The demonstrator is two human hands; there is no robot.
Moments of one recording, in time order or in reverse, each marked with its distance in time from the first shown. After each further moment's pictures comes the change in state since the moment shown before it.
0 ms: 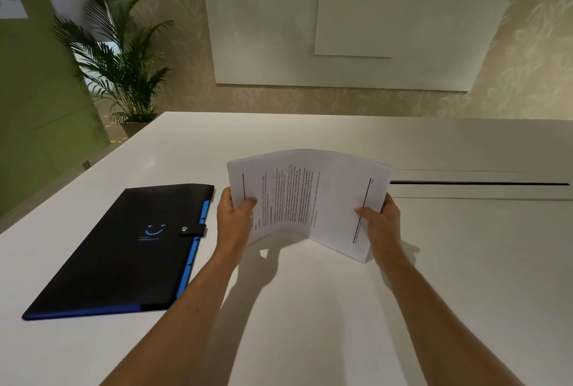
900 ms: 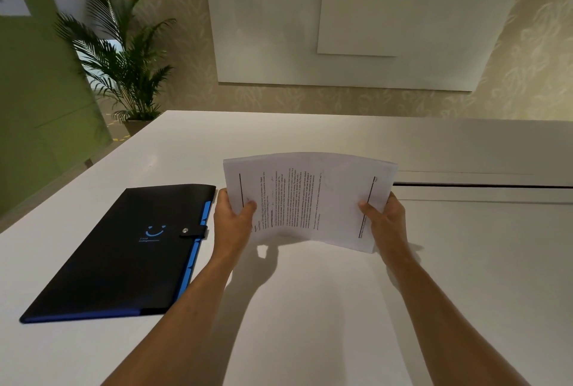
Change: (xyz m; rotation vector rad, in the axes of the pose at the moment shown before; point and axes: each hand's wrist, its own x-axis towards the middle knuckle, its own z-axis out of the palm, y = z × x) left_hand 0.009 -0.011 -0.008 0.109 0.003 0.123; right_hand 0.011 0.002 -0.003 -0.061 -0.055 -0.080
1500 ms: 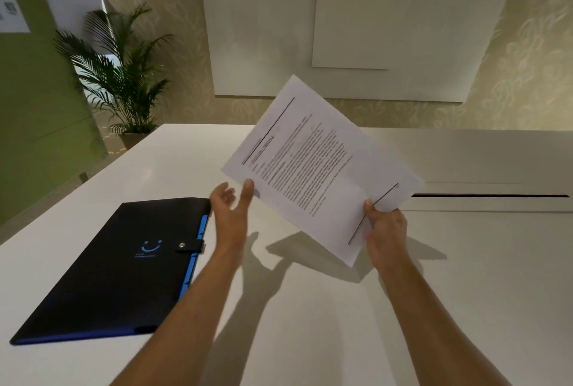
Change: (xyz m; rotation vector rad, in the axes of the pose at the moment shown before) left_hand 0.012 0.034 0.012 -0.231 0.039 -0.159; right_hand 0.002 -0.025 0.014 0.351 0.260 0.187
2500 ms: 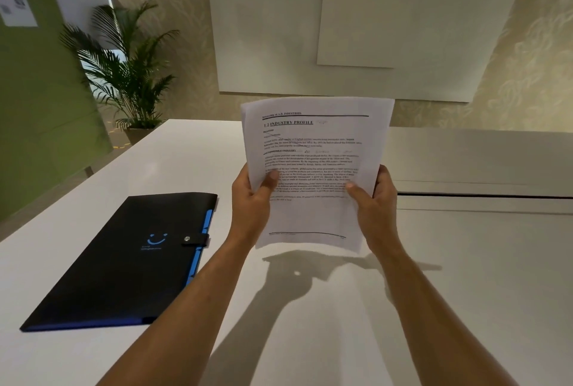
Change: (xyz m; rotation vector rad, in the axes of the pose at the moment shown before) left_hand -0.011 0.027 0.024 0.004 -0.200 0.331; right_hand -0.019 -0.026 0.037 -0.274 -0.321 -0.359
